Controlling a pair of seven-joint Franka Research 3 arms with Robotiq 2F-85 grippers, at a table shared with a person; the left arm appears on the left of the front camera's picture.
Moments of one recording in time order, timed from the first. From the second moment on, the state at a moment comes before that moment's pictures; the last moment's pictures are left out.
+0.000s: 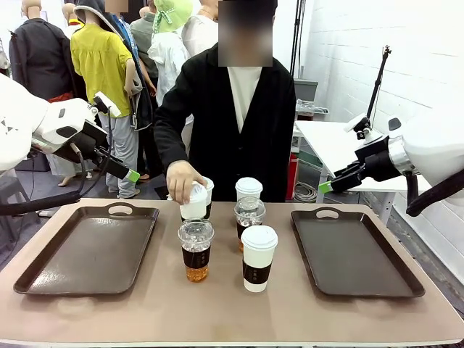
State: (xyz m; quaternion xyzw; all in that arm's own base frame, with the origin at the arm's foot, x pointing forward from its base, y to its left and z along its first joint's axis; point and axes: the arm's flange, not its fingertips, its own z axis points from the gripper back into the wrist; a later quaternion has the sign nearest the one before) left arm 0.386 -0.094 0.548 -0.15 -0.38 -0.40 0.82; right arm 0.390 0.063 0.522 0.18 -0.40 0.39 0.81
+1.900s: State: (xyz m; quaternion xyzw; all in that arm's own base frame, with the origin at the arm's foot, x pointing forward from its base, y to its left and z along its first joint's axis) left arm 0.385 -0.094 0.548 -0.15 -0.38 -0.40 0.82; right arm 0.388 0.023 0.431 0.31 -0.42 0.53 0.67
